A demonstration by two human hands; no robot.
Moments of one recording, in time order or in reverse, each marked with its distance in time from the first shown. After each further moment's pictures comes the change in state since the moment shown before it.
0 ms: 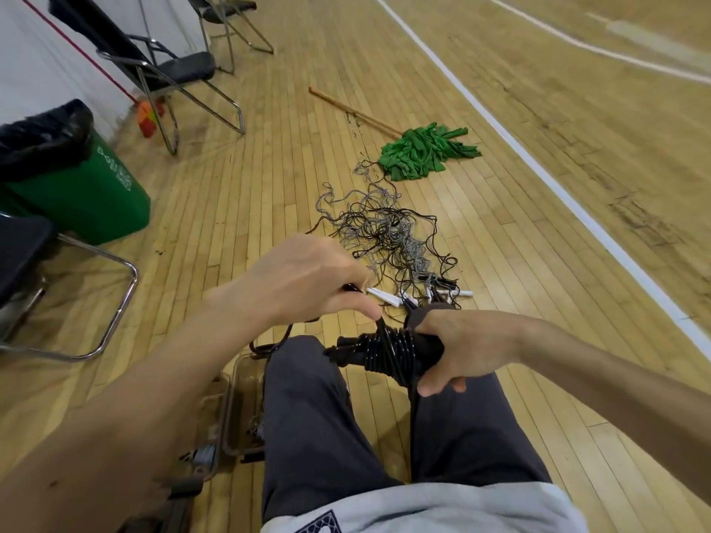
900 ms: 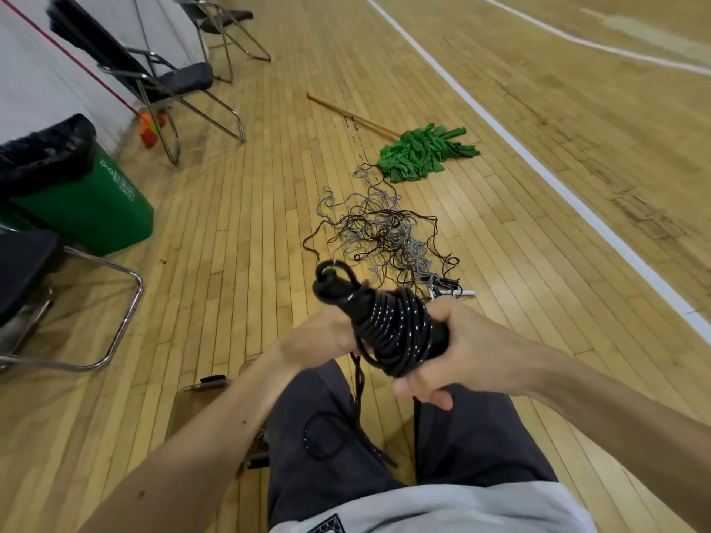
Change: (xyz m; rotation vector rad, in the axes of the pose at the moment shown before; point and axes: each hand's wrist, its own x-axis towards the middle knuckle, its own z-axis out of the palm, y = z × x) left_hand -0.024 0.003 0.104 -1.111 -0.287 -0.663; right_hand -0.033 -0.028 0.022 0.647 0.136 -0.495
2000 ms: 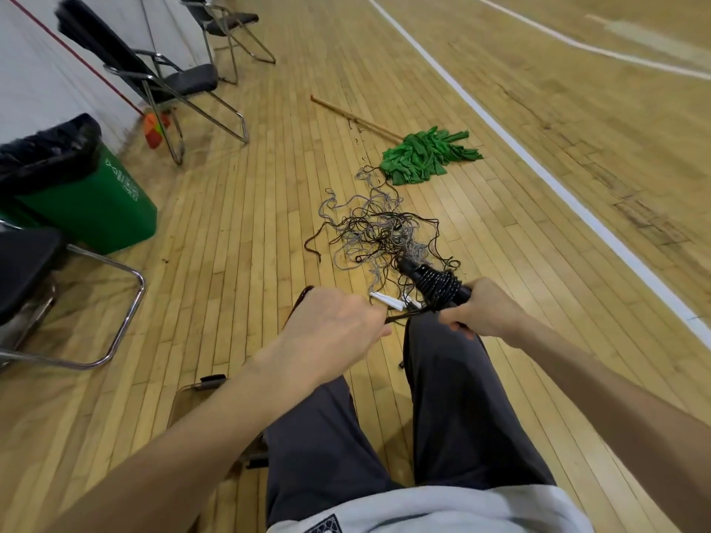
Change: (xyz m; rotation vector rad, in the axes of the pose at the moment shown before) left_hand -0.039 0.088 0.017 1.486 0.207 0.196; right_hand 0.031 0.094 -0.091 -0.404 0.629 0.475
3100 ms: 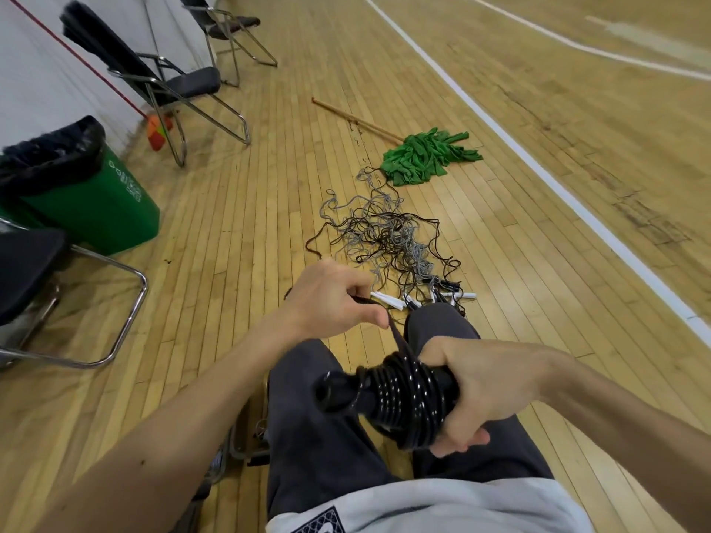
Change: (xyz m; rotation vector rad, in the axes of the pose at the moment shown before) left_hand 0.025 -0.029 0.045 -0.848 0.479 -0.006; right_hand -0.110 -0.062 0.000 0.000 -0.940 -0.403
